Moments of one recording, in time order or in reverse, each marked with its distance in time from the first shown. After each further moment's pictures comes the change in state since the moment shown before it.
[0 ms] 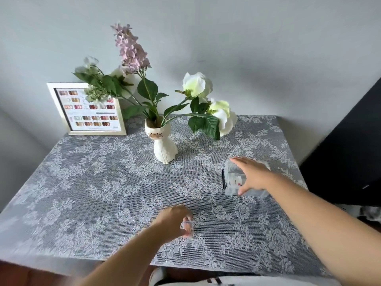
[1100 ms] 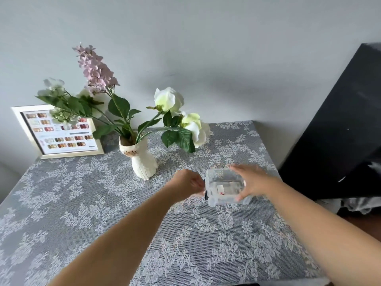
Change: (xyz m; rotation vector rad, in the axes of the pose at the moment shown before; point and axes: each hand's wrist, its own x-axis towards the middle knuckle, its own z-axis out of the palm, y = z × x) left_hand 0.087 0.083 -0.089 -0.300 0.100 0.101; right_hand -0.033 0.038 -0.018 0.045 -0.022 0.125
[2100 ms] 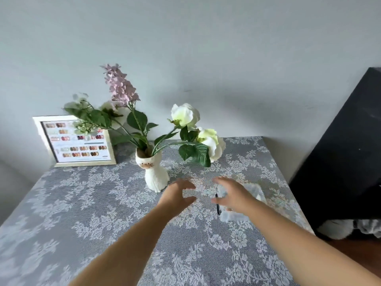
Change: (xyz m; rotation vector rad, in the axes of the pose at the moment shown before) left_hand -0.014 -0.048 -0.022 0.071 0.283 0.002; right_hand 0.014 -0.081 0.012 0.512 0.178 -0.119
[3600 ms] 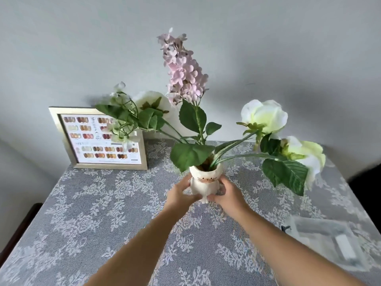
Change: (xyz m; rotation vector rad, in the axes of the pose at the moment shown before) left_hand 0.073 -0.156 -0.065 -0.552 0.004 -0.436; right_hand 0.170 -0.099 0.117 0.363 0.120 0.115
